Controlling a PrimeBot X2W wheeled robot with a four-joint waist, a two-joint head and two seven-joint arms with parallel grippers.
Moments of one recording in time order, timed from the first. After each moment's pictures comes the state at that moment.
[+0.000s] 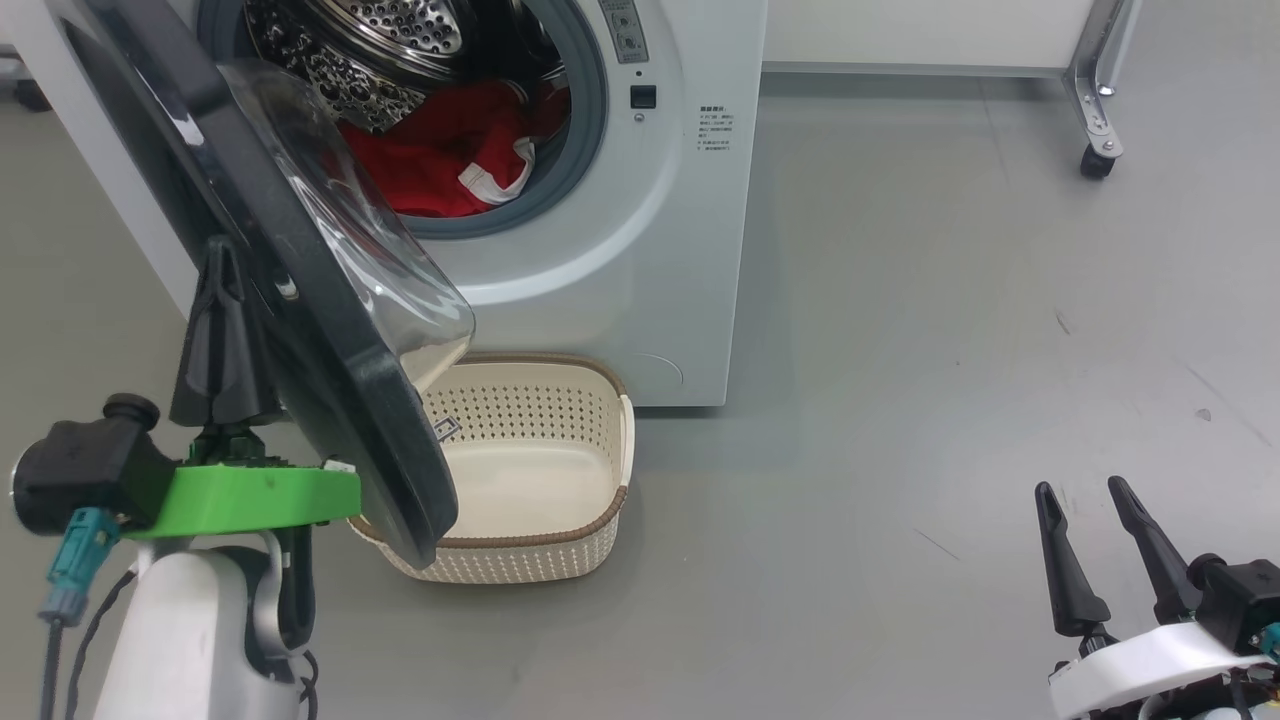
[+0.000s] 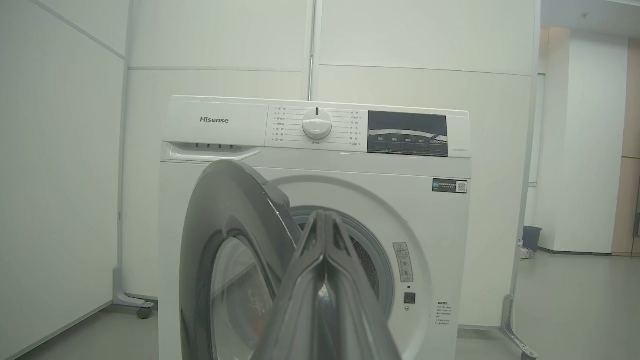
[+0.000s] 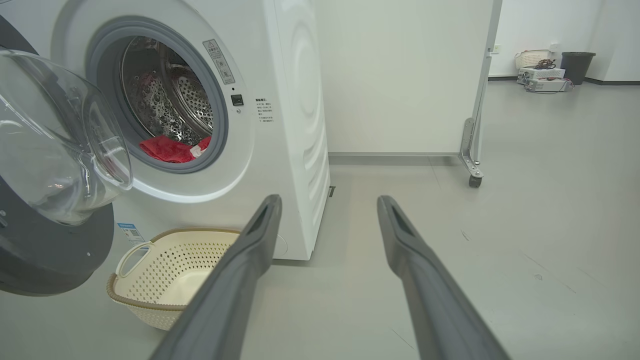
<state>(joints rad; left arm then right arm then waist) -0.25 0.04 -0.07 0.01 -0.36 -0.02 -0.26 0.11 -0.23 0.12 0.12 0.43 0.05 -0.24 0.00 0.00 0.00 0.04</state>
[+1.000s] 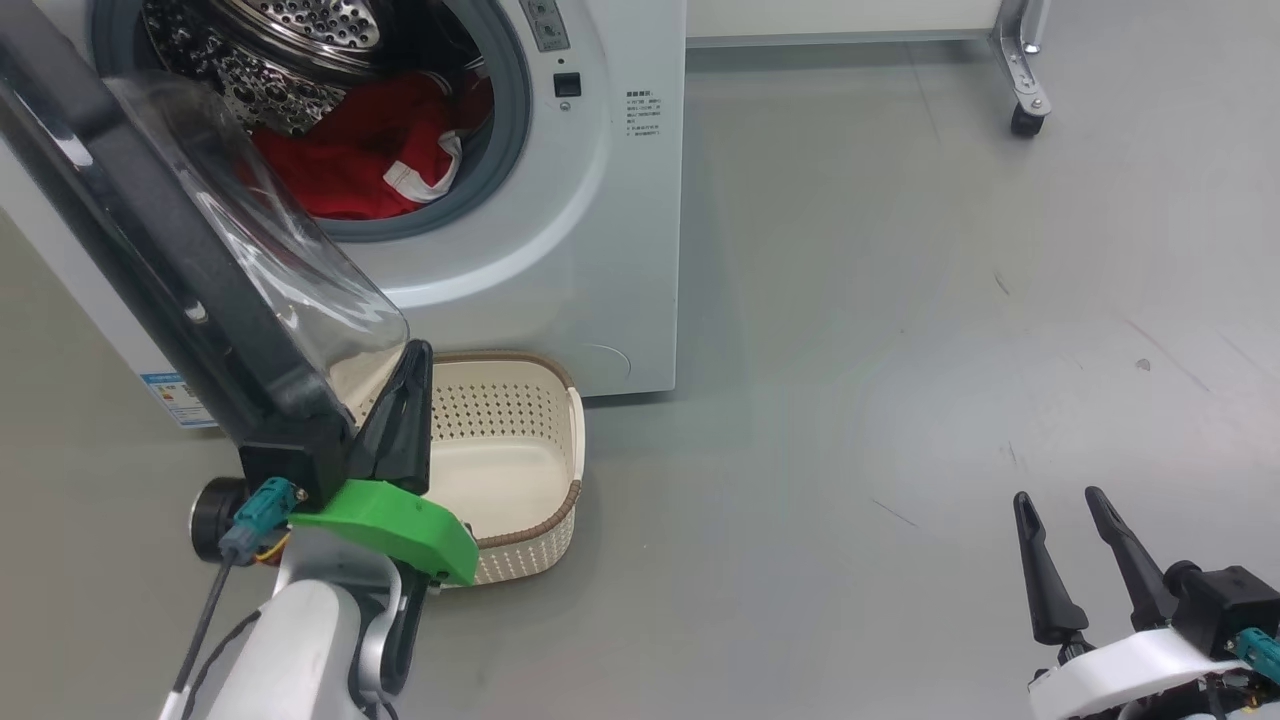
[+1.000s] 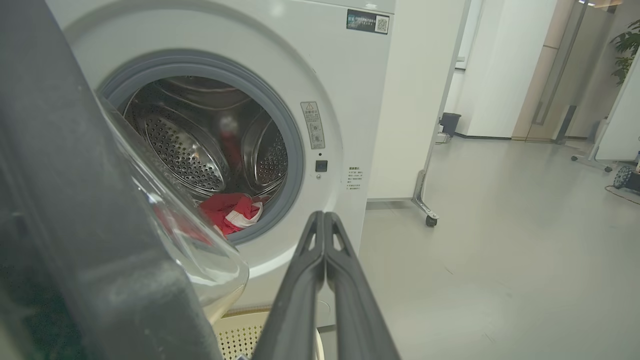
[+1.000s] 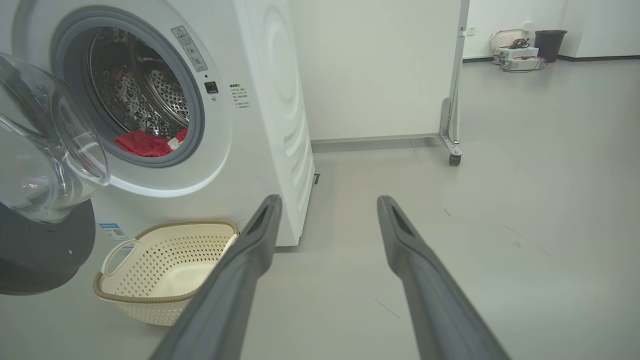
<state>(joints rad) -0.27 0.04 -0.29 0.18 -0.42 -0.03 -0.11 0.11 -0.19 0.12 0.14 0.41 0.08 -0.24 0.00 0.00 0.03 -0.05</state>
